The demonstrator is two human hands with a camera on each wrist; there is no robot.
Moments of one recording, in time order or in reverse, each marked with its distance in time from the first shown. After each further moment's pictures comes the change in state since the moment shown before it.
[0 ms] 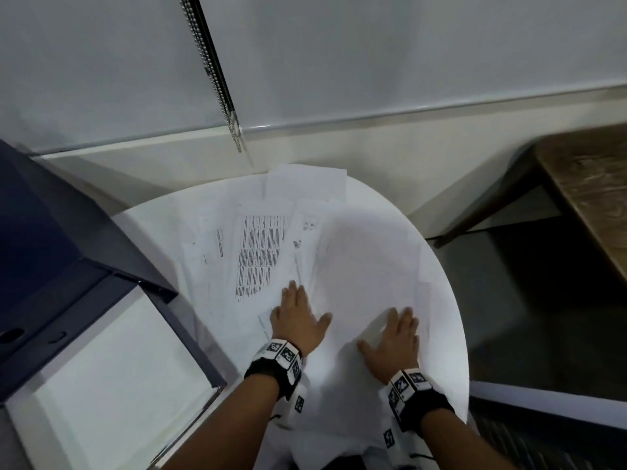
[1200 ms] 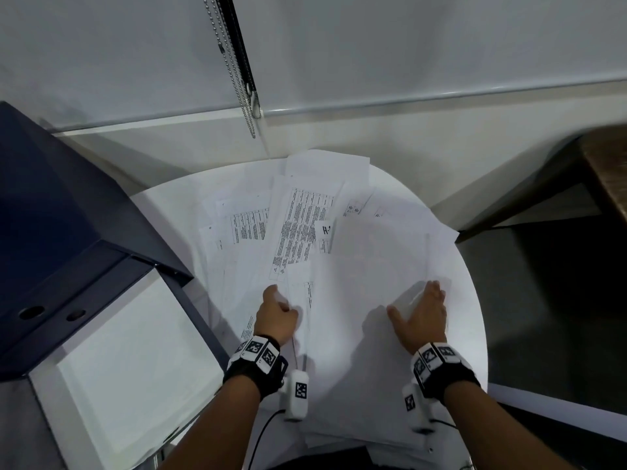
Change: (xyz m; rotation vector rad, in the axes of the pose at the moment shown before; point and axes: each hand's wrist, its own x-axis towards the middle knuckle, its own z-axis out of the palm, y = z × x) left_hand -0.009 -0.051 -0.025 -0.673 0.067 -0.367; right_hand 0.054 0.008 -0.023 0.142 0.100 -0.058
